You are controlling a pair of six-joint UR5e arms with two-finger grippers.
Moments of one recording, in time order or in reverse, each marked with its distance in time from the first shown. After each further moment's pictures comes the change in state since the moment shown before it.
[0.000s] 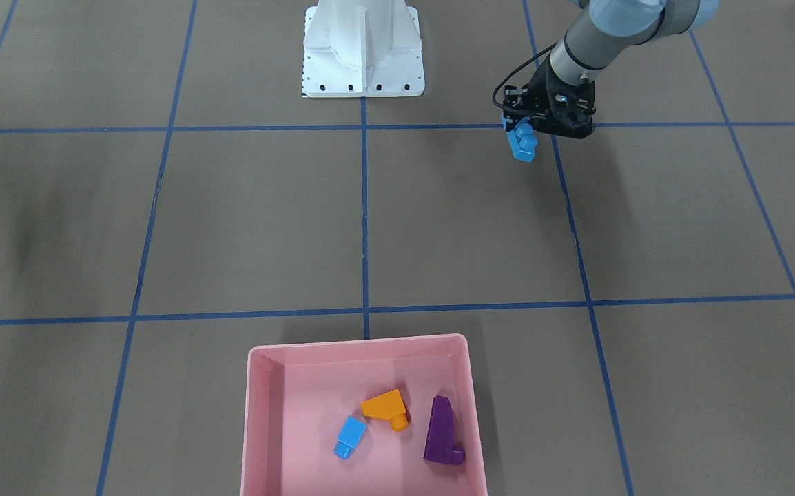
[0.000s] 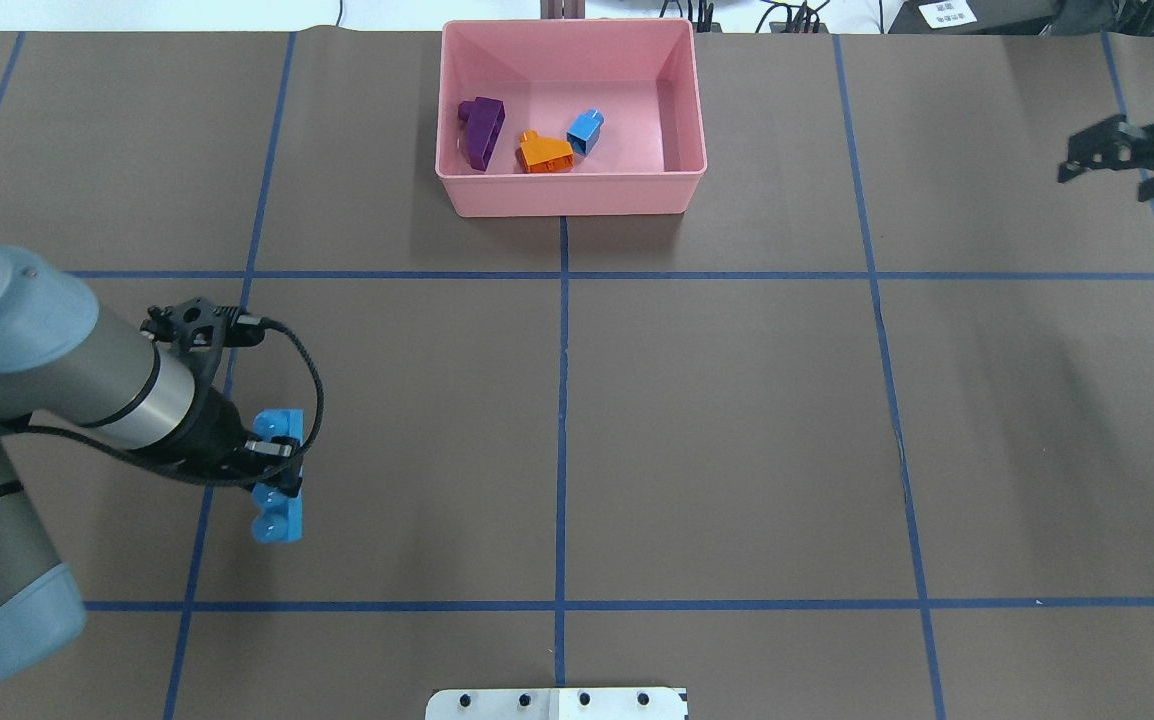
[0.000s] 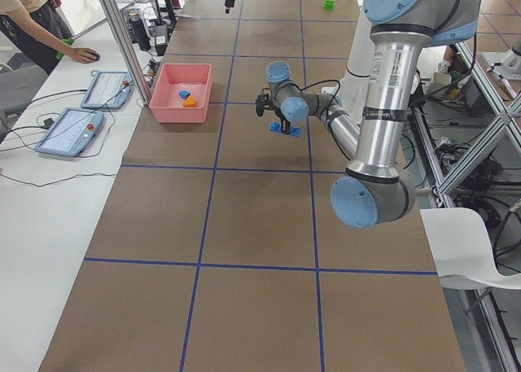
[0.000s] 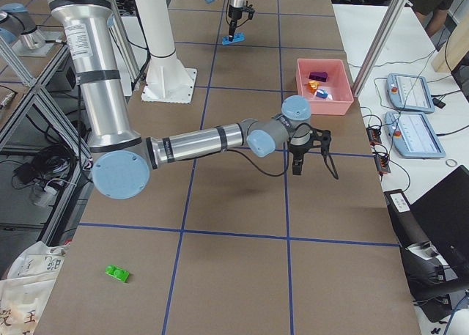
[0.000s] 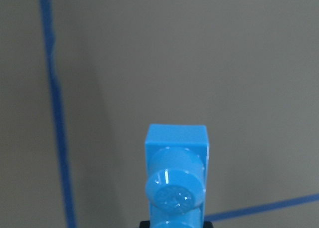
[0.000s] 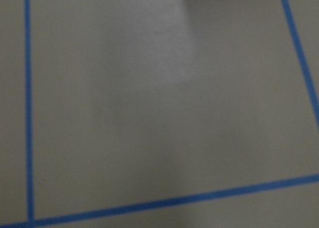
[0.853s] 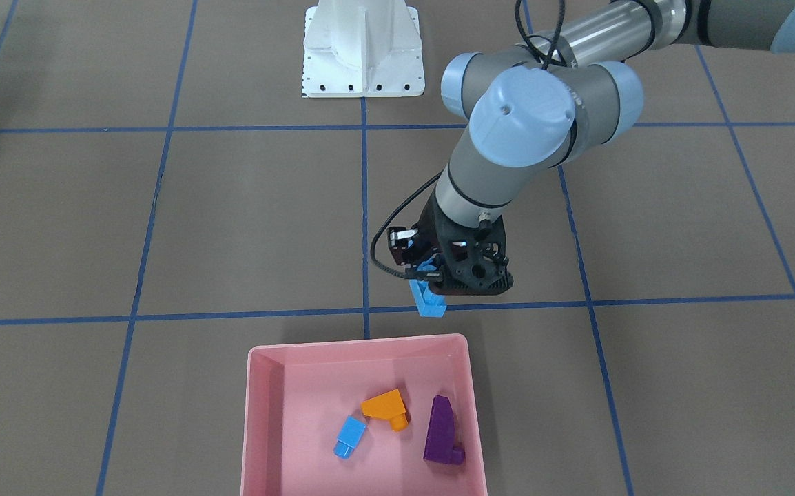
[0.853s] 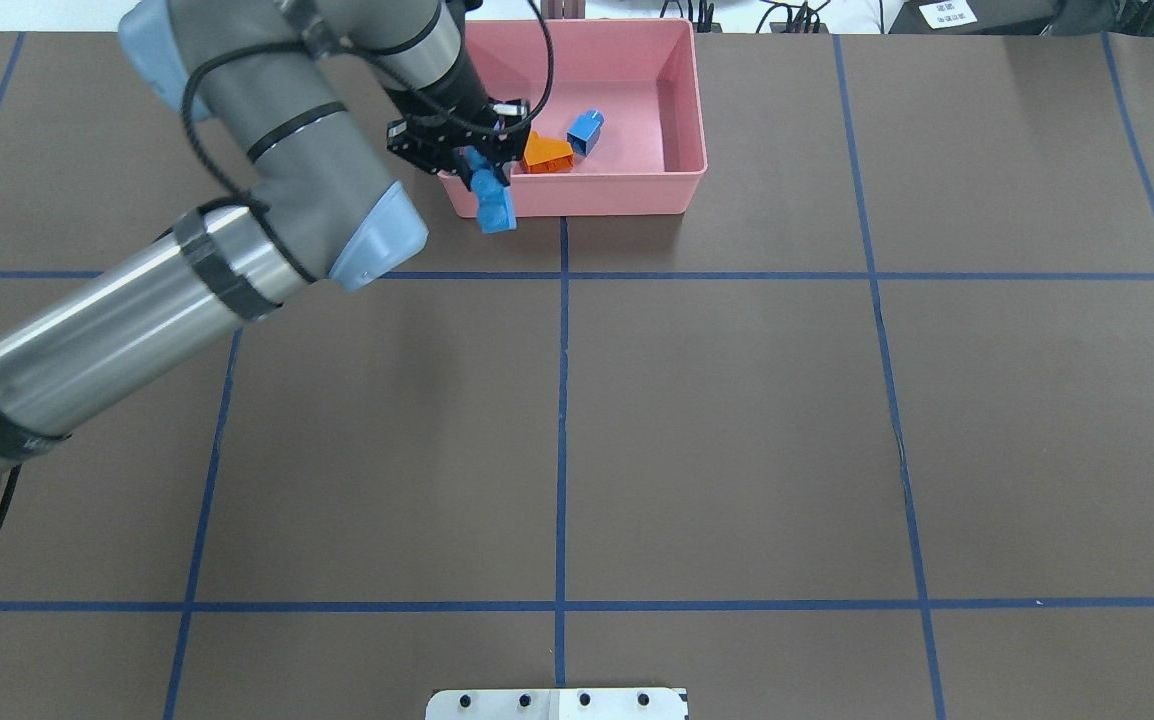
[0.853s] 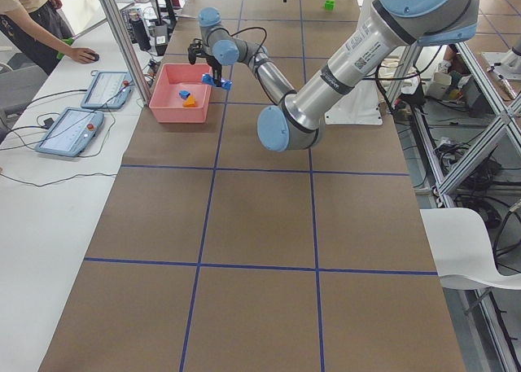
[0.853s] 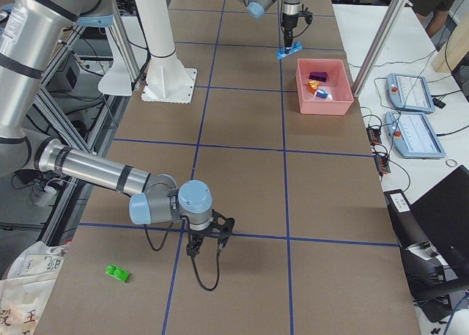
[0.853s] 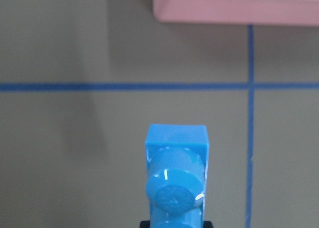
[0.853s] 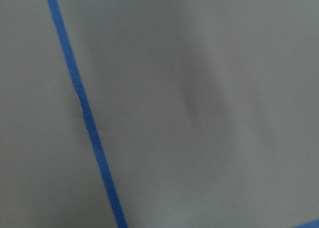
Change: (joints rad) left arm -0.227 -0.759 0.766 -0.055 0.004 -0.020; right arm 0.153 -0.625 0.080 0.074 0.074 -0.270
